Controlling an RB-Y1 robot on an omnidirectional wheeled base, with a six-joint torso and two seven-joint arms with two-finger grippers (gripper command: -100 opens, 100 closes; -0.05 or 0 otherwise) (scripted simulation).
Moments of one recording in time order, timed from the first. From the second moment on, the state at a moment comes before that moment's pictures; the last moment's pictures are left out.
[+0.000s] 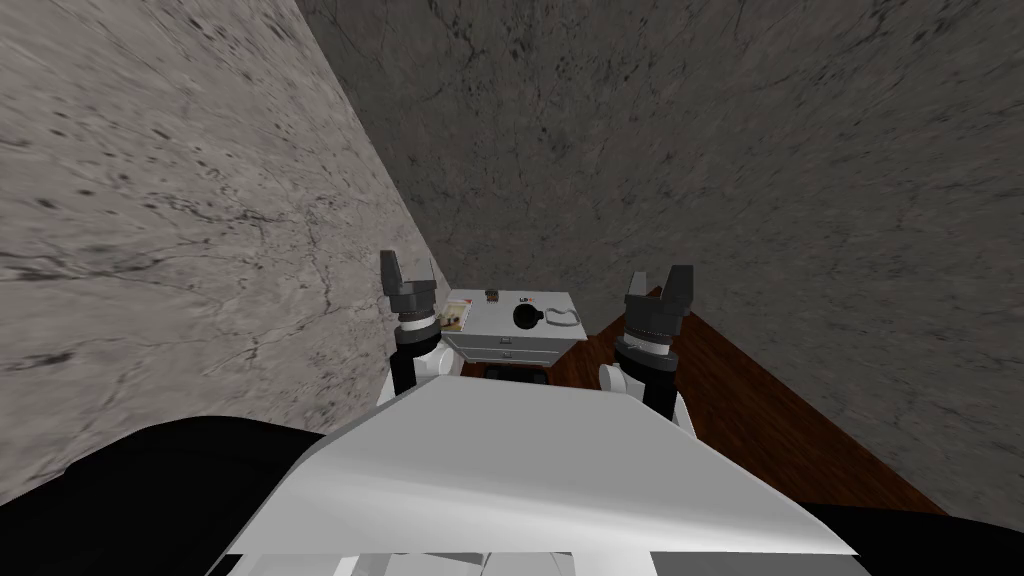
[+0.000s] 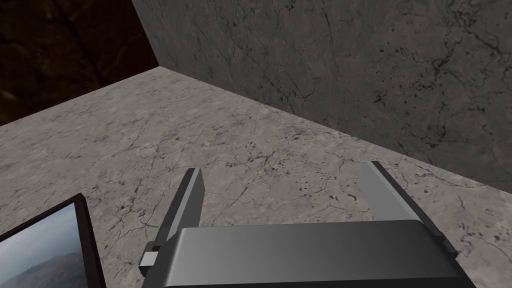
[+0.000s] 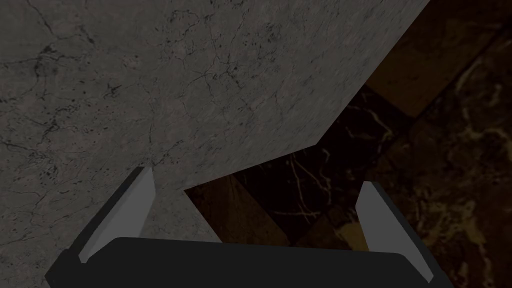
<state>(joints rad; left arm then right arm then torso) 0.50 0.05 -0.04 -2.33 0.08 -0.63 -0.13 0.54 -0.01 -0.04 -2.34 0.10 -0.61 0.10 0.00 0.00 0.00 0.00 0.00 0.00</state>
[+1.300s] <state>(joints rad) 0.27 0.25 -0.07 -2.01 0.06 -0.35 -0.06 0.54 -0.01 -0.04 -2.34 0.10 -0.61 0.10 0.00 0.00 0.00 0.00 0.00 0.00</state>
